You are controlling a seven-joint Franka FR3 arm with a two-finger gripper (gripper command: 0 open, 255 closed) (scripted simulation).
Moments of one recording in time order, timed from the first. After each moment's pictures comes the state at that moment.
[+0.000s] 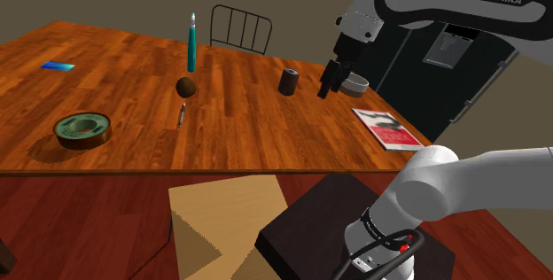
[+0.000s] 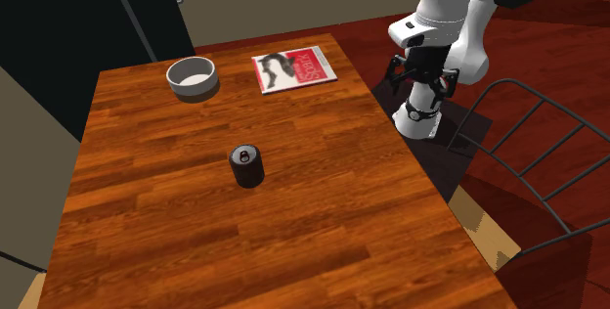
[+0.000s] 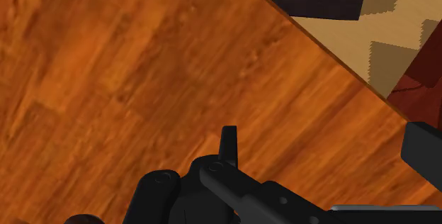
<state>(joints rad) 0.00 -0.77 0.02 -2.45 0.09 1.69 -0.12</state>
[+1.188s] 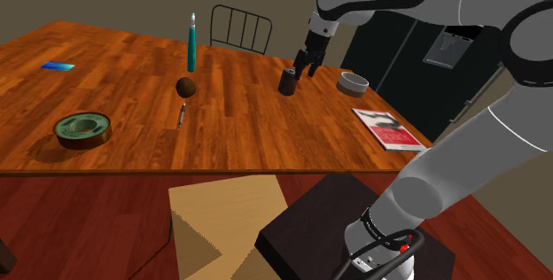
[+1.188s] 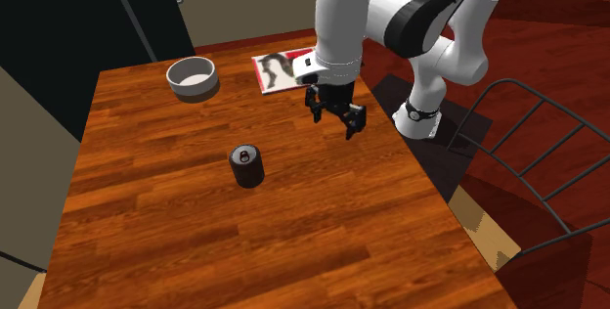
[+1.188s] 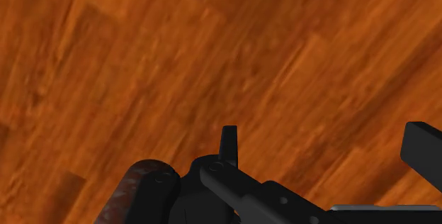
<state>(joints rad) -0.08 -0.21 -0.11 -2.10 0.02 1.90 -0.24</state>
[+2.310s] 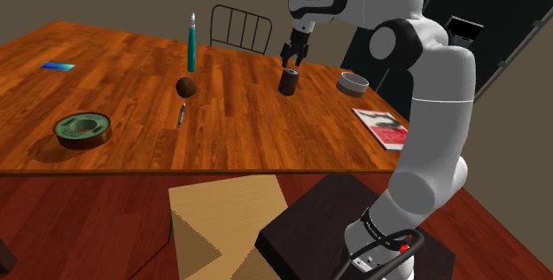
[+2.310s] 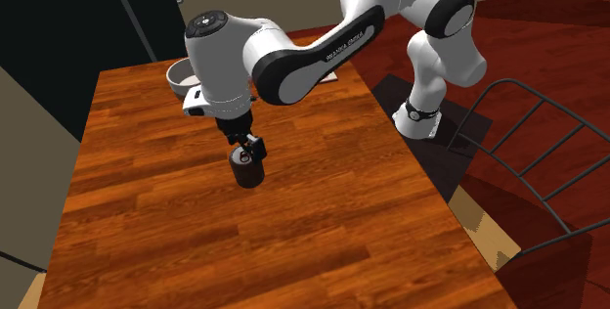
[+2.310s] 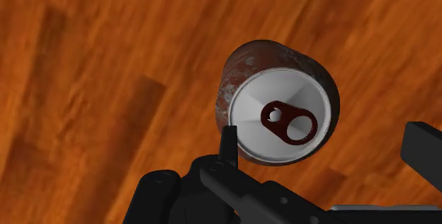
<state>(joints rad) -0.20 0.48 -0.19 -1.33 0.10 1.80 -0.34</state>
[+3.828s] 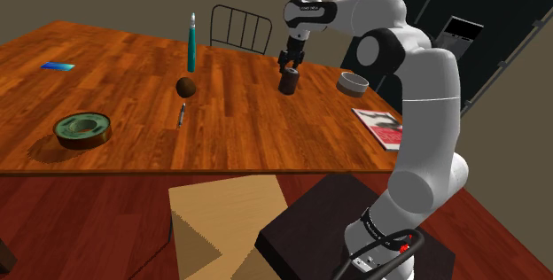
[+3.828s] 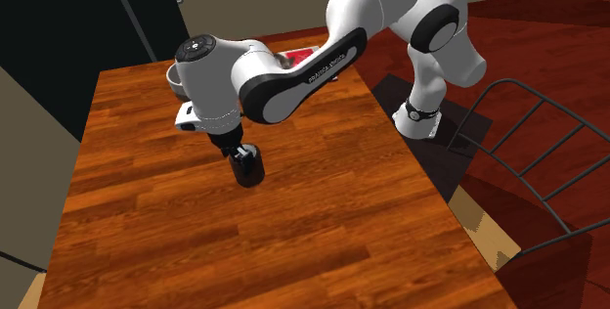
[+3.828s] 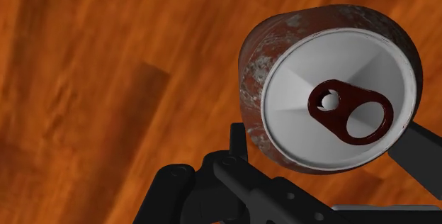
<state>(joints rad) -0.22 0.59 -0.19 -1.25 0.12 1.83 -0.35</state>
